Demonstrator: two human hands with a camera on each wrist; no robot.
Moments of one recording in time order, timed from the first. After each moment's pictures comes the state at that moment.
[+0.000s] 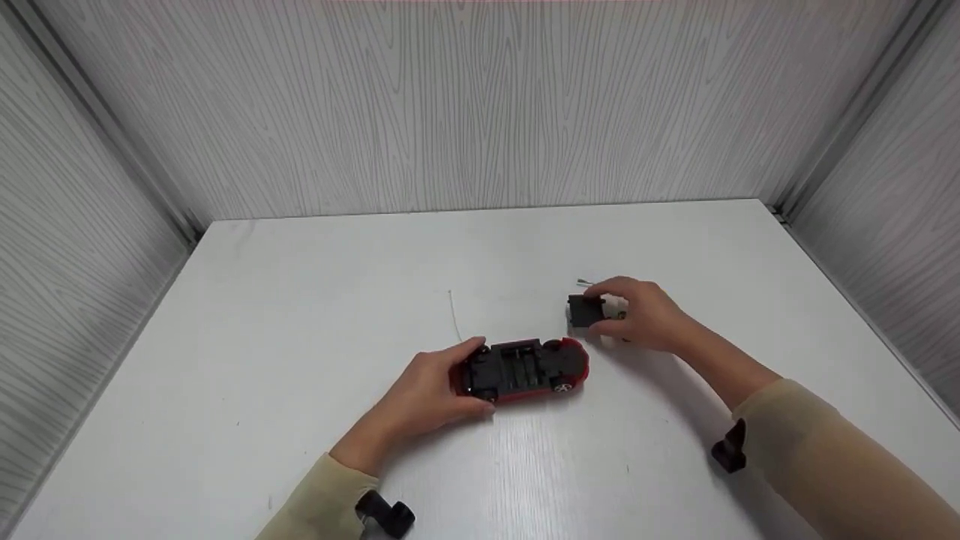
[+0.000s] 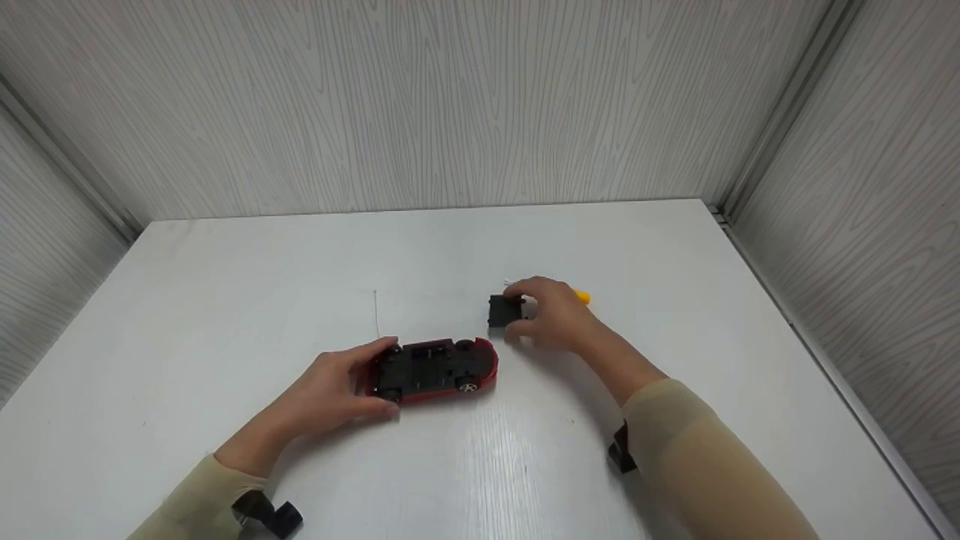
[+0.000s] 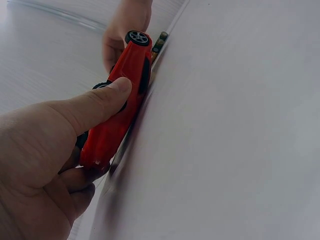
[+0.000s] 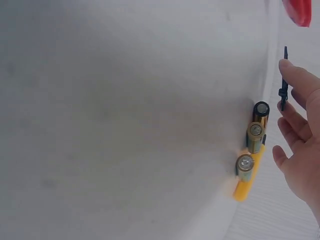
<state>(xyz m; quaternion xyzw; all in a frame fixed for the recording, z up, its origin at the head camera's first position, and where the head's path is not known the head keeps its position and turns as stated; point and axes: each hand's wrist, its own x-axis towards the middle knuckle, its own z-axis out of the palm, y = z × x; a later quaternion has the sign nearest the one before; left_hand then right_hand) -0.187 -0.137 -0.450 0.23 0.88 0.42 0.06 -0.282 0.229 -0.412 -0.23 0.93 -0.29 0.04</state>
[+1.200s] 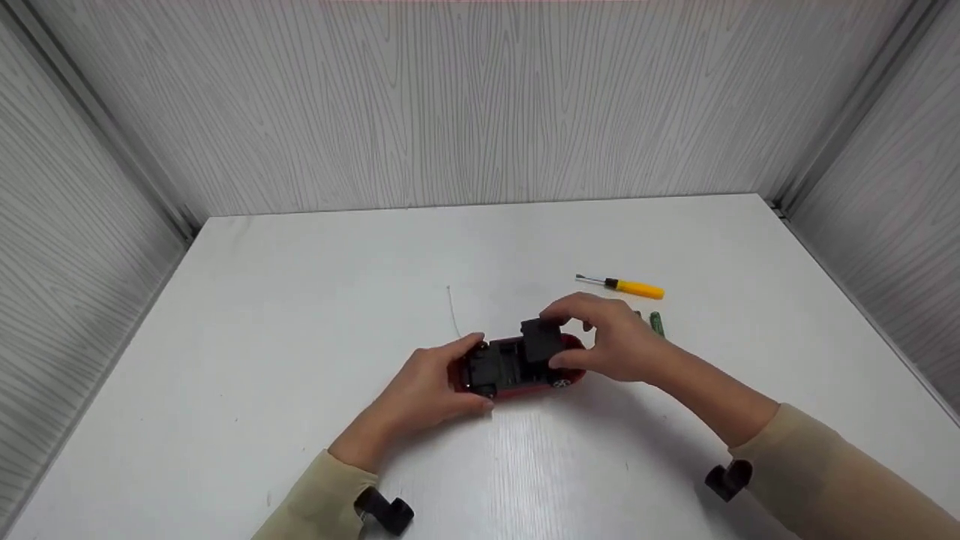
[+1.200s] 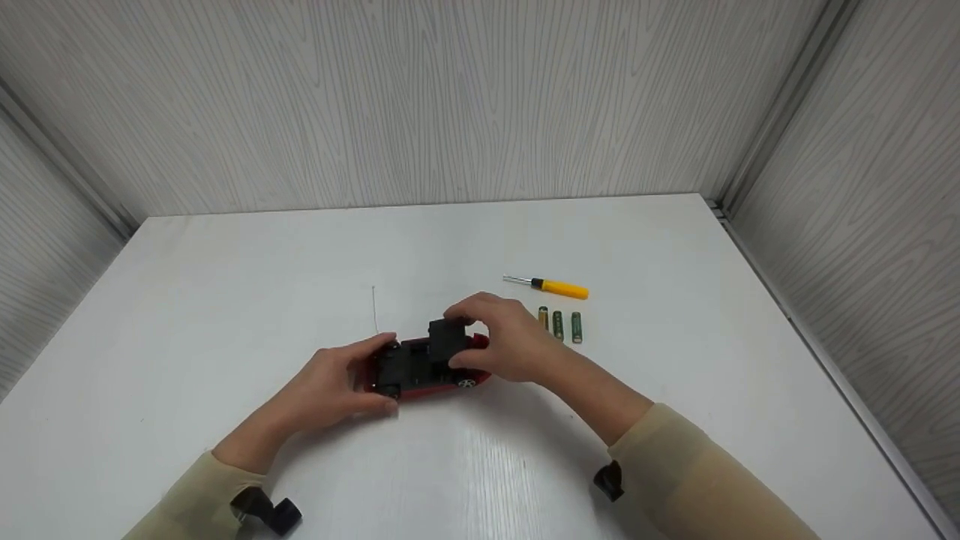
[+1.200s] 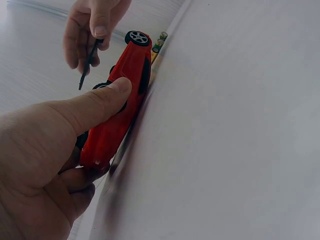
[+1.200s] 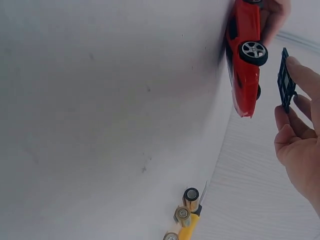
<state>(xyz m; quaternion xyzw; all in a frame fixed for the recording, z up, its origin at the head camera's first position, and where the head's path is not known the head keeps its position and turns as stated) -0.187 -0.137 -0.448 0.23 0.88 0.42 0.06 -0.224 0.174 -0.389 -0.35 0.87 -0.34 0.01</state>
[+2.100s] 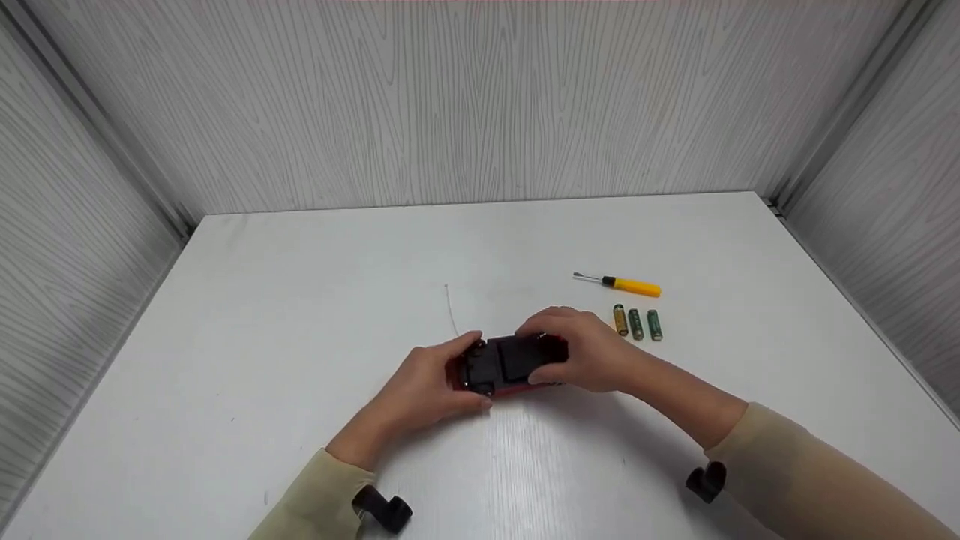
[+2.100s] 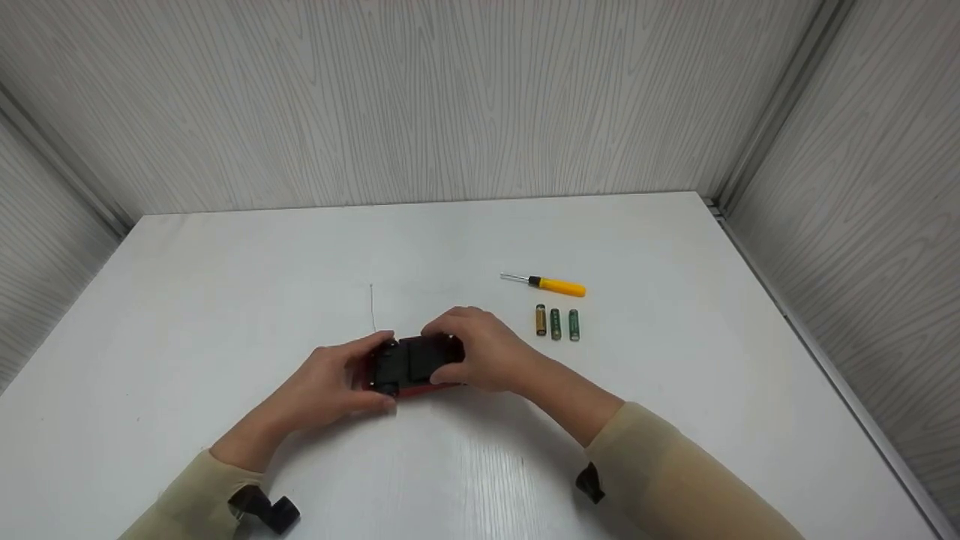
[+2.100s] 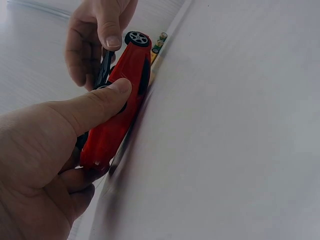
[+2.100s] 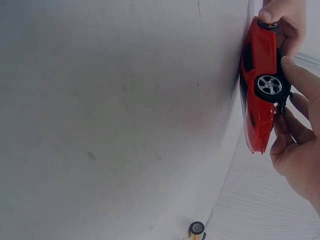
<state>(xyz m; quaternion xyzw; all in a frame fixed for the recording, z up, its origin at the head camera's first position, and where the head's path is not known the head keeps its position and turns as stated) -0.186 -0.137 -0.448 0.23 0.88 0.42 0.06 -0.218 0.151 -0.402 -0.36 0.88 -0.31 0.05</state>
